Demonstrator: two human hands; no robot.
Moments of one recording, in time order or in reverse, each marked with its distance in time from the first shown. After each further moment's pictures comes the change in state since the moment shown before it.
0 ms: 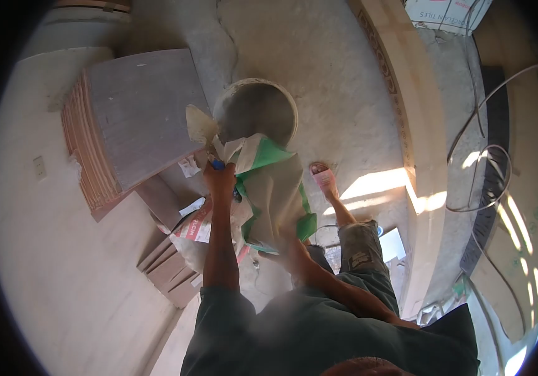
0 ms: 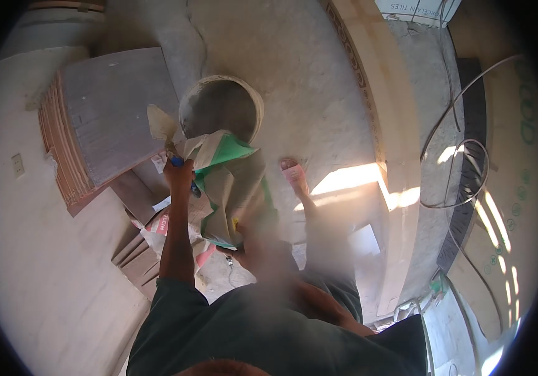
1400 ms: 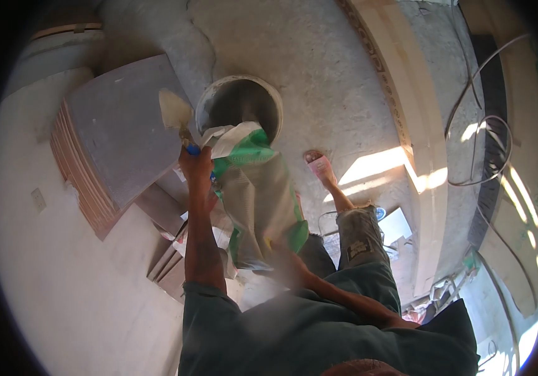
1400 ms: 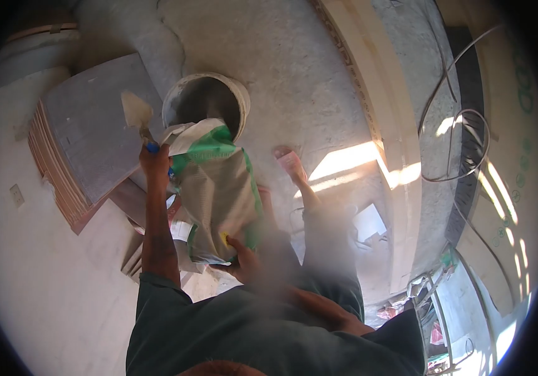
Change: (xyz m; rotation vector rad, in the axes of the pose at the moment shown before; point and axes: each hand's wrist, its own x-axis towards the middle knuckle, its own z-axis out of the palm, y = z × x) left_hand 0.047 0.030 0.013 -0.092 -0.120 0.164; right_hand -0.027 -0.059 0.011 1.269 0.053 0.503
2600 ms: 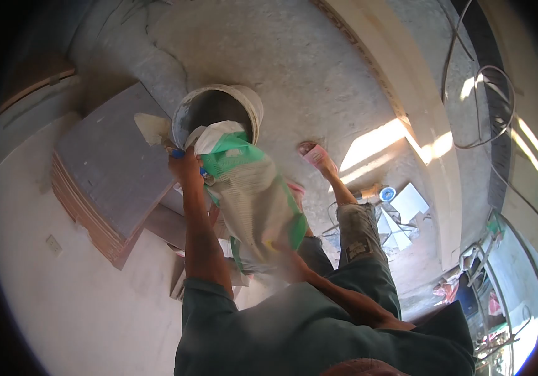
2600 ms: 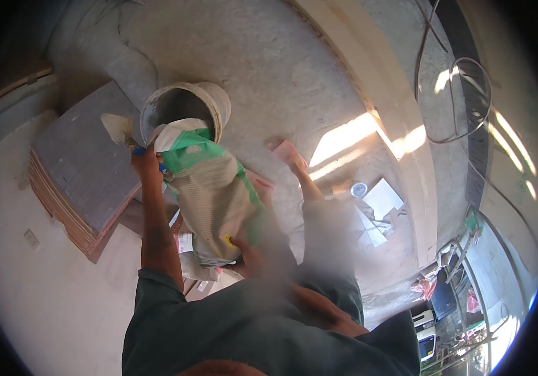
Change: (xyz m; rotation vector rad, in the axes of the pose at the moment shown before) left_hand 0.025 -0.020 0.062 -0.034 0.068 -0.045; right_hand 0.037 0.021 -0.081 -0.236 -0.188 -0.231
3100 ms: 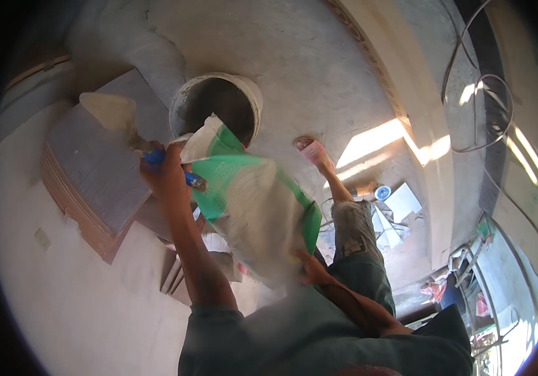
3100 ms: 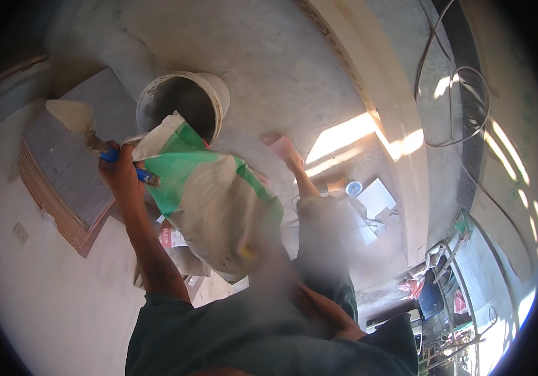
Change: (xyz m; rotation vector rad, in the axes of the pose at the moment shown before) left_hand -0.067 0.101 -0.021 -0.251 -0.089 0.149; right_hand -0.046 0.026 -0.074 -0.954 -0.028 -0.206
